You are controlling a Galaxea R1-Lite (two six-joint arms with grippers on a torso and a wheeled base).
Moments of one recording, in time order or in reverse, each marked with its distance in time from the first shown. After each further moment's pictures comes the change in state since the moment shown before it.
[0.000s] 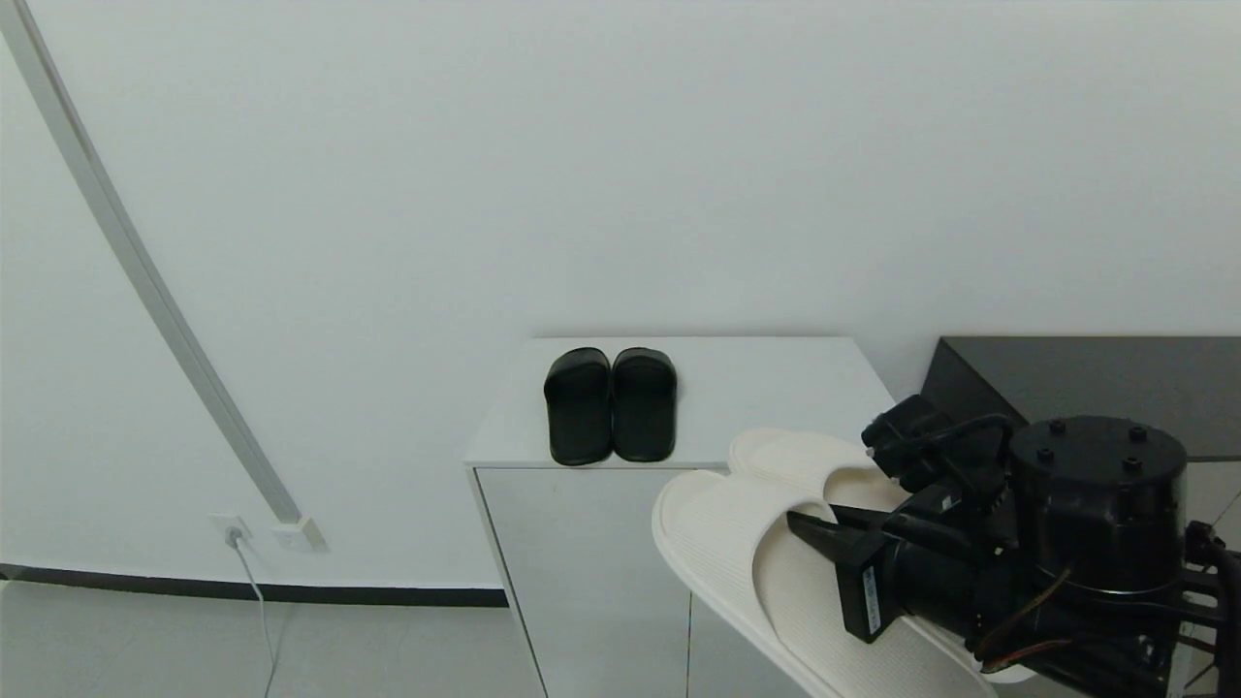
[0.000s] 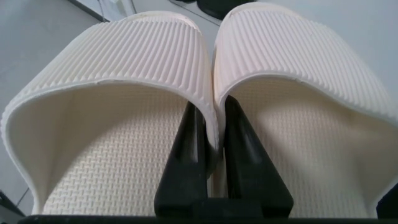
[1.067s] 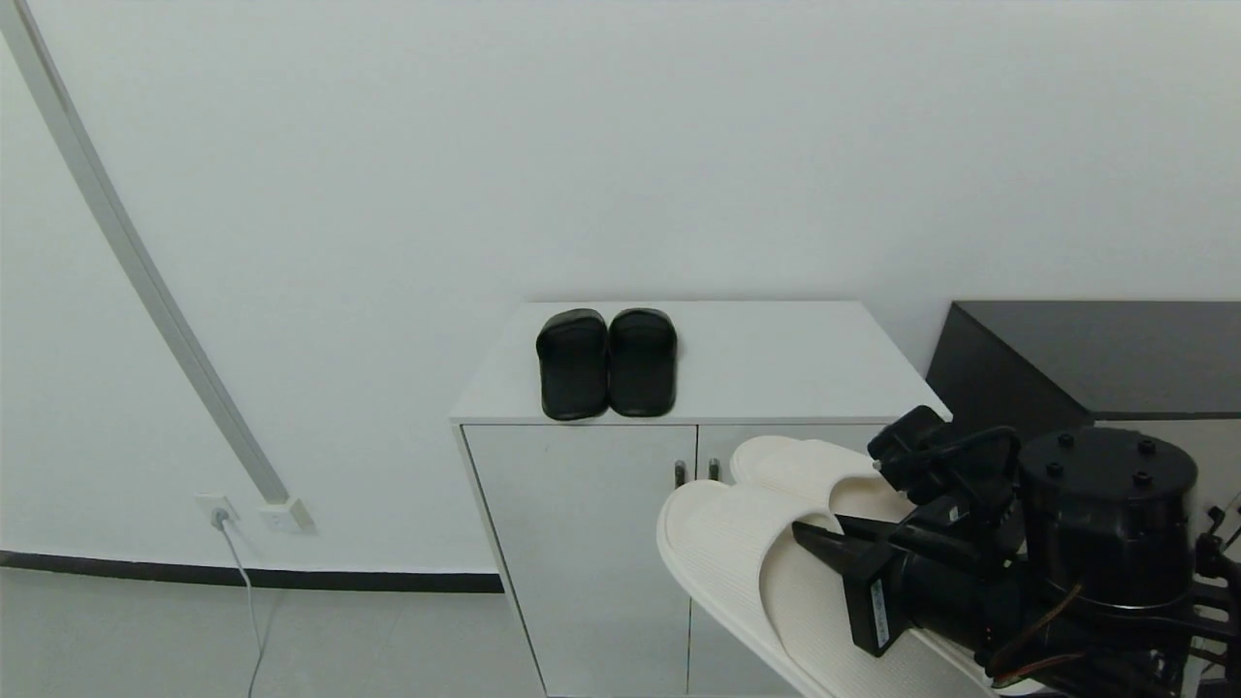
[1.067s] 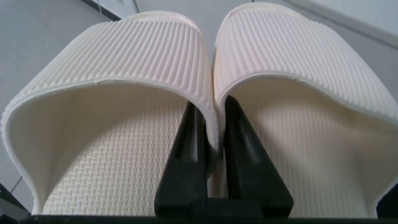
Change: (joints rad) left arm 0.000 0.000 0.000 -0.001 0.000 0.003; right arm 0.002 -0.009 0.029 -0.009 0.001 -0.001
